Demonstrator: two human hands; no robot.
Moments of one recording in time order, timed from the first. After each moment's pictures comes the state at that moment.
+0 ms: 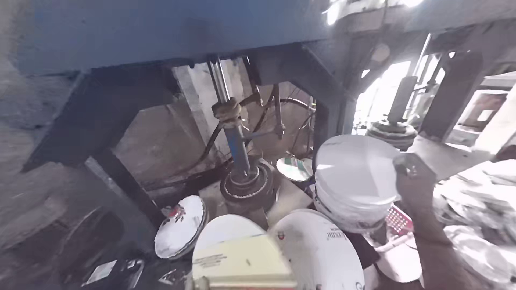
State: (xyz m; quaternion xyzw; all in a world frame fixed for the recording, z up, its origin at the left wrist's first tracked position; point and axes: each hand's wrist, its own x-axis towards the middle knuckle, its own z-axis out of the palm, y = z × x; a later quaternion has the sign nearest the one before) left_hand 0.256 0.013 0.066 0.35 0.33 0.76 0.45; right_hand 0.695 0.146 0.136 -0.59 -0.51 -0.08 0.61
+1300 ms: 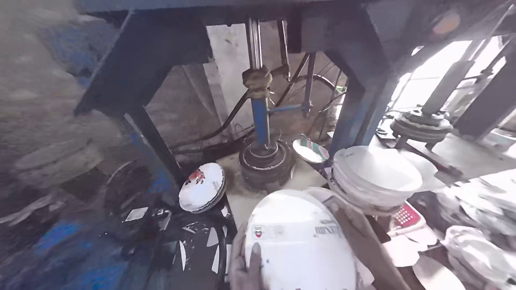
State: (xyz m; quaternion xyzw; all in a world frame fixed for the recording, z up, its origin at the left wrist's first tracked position) left_hand 0.293 -0.014 0.051 0.36 0.45 0.72 0.39; right_hand 0.515 0.051 0.095 -0.45 -0.68 0.23 0.53
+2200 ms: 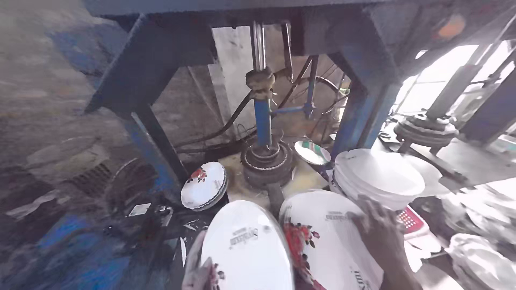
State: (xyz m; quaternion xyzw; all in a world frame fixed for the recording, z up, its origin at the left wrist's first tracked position) left_hand 0.221 -0.035 0.041 0.33 0.44 0.74 0.39; right_hand 0.574 0.056 0.065 -0.68 -0.65 0.00 0.35
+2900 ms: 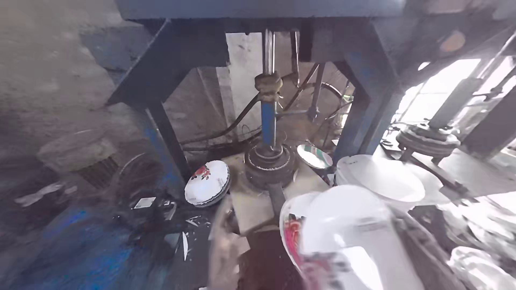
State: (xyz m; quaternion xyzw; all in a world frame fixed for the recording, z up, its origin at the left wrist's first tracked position) left_hand 0.246 0.005 0.076 0.53 0.42 0.71 0.20; right_hand 0.571 0.016 0.109 -0.41 -0.53 0.32 0.67
